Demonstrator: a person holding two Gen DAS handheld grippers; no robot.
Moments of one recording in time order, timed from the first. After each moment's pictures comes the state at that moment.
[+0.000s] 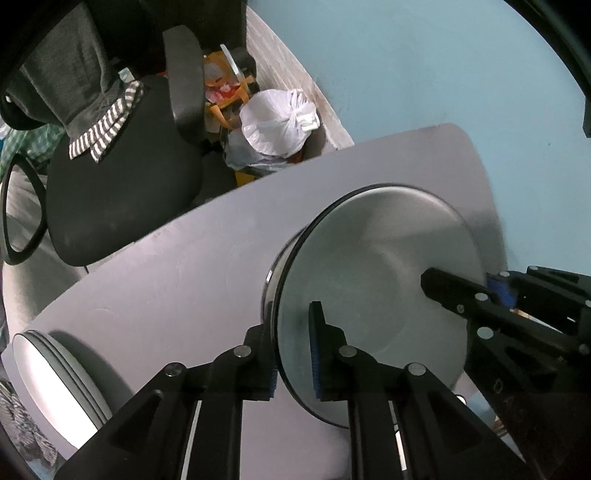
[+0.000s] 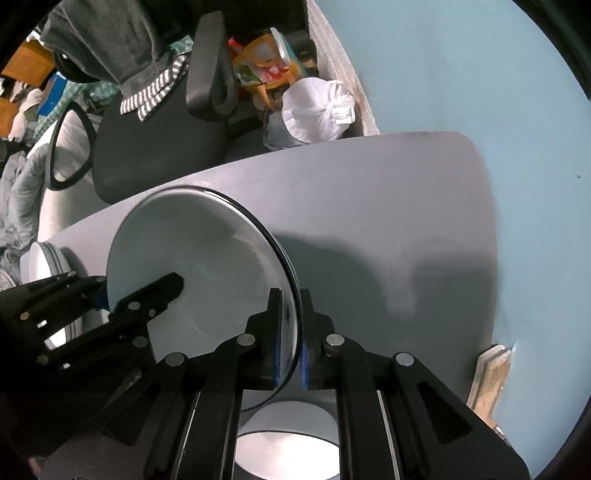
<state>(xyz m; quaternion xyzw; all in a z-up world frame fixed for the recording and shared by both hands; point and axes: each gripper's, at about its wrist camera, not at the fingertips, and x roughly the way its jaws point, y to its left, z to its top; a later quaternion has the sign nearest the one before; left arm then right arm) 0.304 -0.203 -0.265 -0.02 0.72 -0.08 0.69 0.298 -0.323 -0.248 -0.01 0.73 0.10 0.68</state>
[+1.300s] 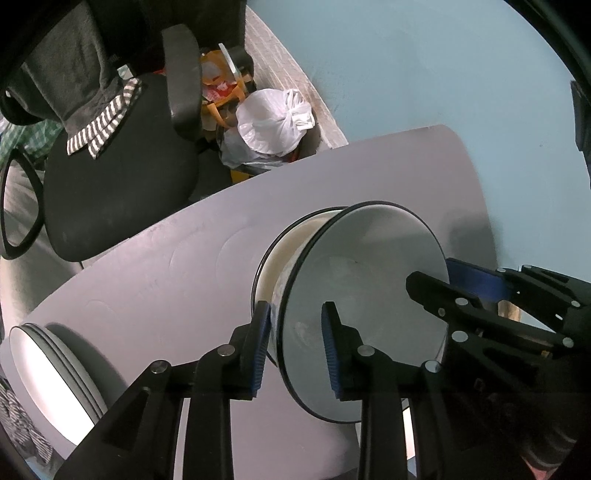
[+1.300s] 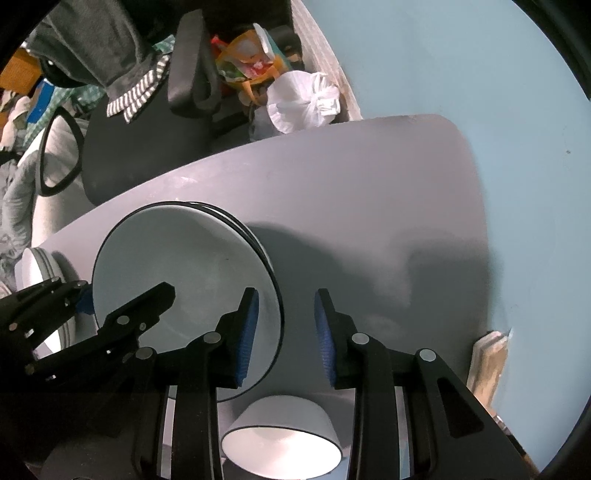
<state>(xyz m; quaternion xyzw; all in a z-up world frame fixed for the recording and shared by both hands) 0.303 -0.202 -0.256 -0.03 0.72 -0.09 0.69 0.296 -0.333 -0.251 -0.01 0.73 0.08 0.68</state>
